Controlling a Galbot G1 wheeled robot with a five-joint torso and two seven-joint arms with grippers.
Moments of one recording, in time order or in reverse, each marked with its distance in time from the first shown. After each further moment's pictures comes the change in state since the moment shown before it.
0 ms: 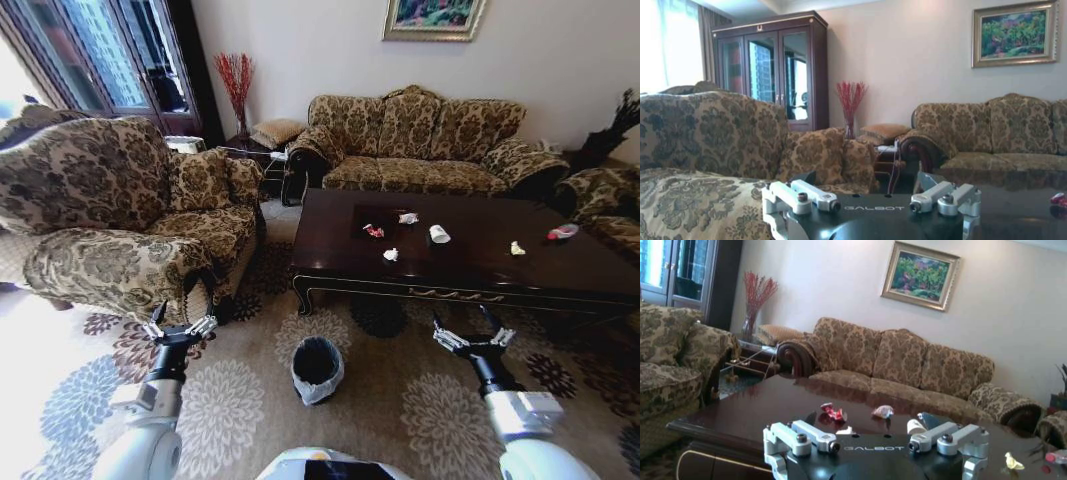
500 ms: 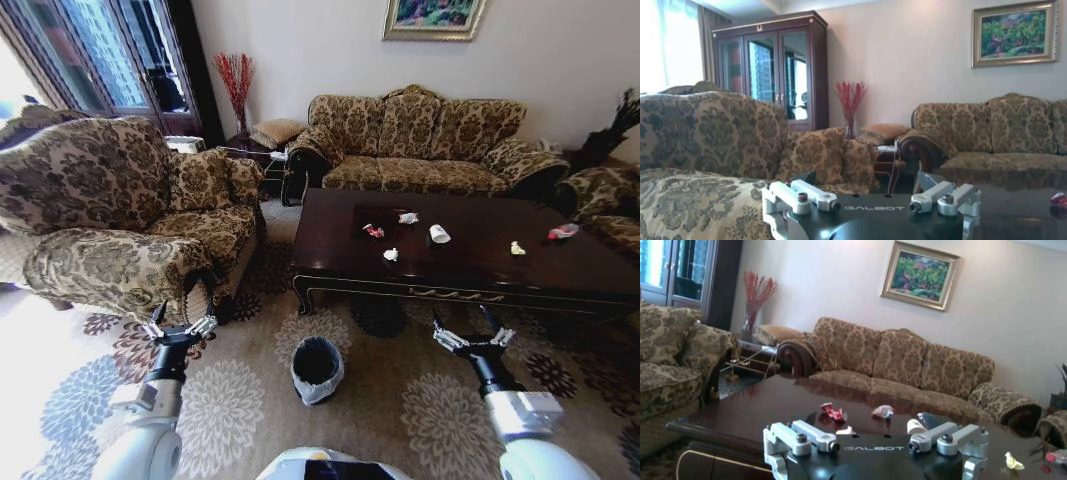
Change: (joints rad) left arm 0.000 0.000 0.000 0.000 0.000 0.000 0.000; right arm 0.000 0.000 0.000 0.000 0.000 0.000 0.000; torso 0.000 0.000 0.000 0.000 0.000
